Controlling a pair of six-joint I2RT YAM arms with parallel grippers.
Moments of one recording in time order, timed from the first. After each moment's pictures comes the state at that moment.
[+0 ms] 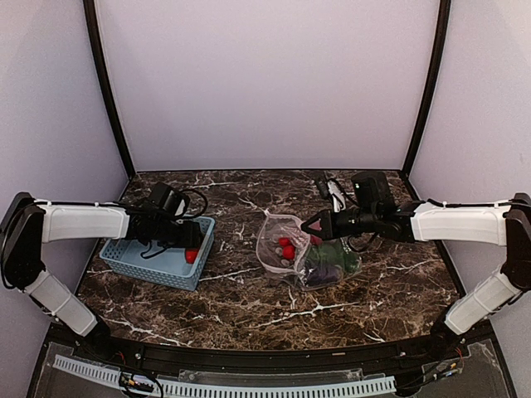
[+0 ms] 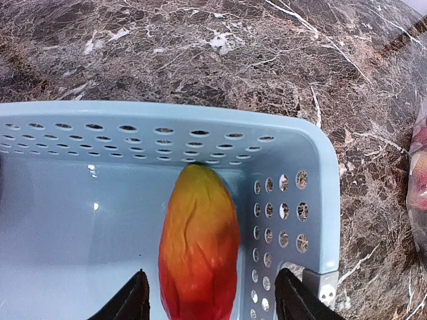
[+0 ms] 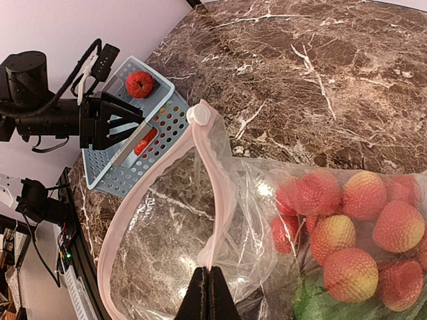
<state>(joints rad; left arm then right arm) -0.53 1.50 0.85 -0.28 -0.09 -0.46 0.67 1.45 0.86 0.03 -0.43 0.41</state>
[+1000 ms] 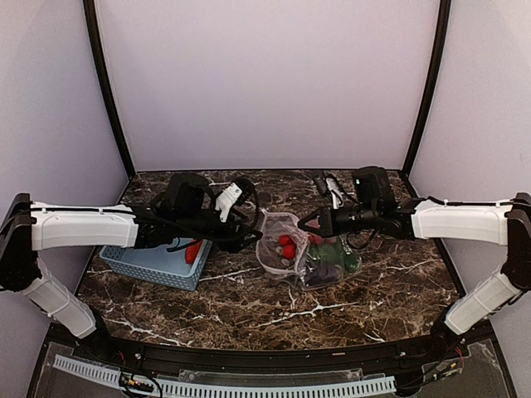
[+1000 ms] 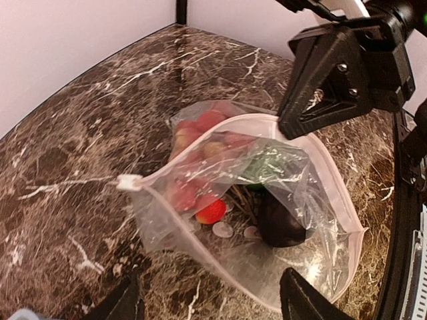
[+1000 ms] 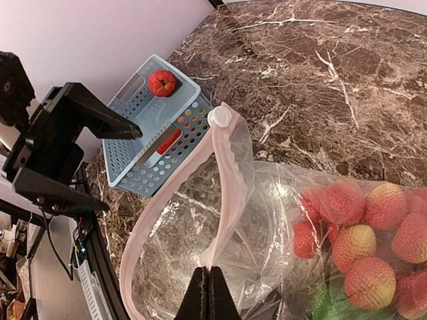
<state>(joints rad) -0.81 1.46 0.94 0.00 0.19 0.00 0.67 1.45 0.89 0.04 -0.50 0.41</state>
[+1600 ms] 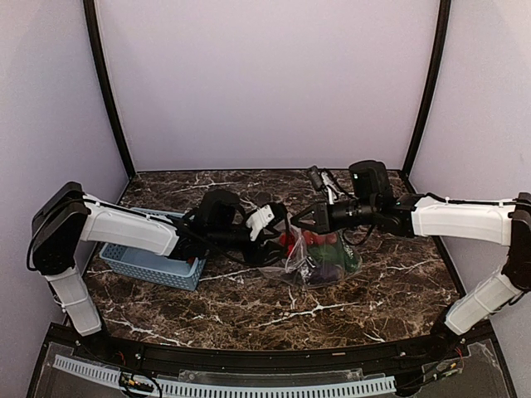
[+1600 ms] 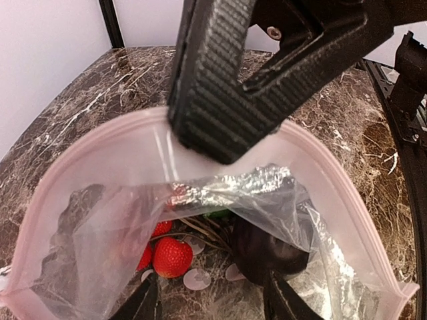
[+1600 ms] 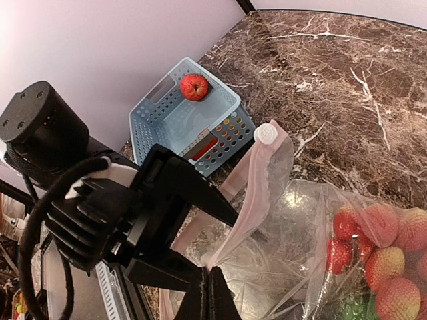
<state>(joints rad) -0.90 1.75 1.00 0.27 0.30 0.22 0.72 1.45 0.94 0.03 -0.55 0.42</state>
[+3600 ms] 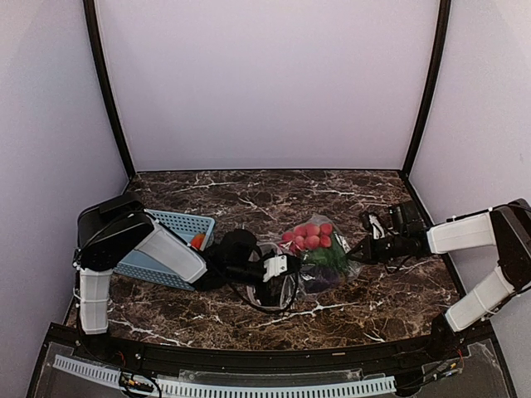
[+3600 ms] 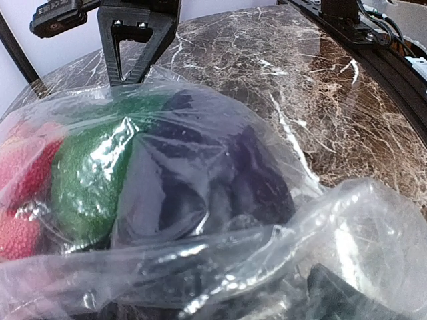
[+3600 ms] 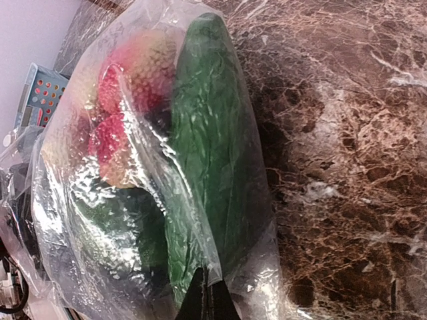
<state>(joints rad) -0.97 2.07 0.95 0.61 0.46 0.47 0.30 1.46 0.56 0.02 -0.58 0.33</state>
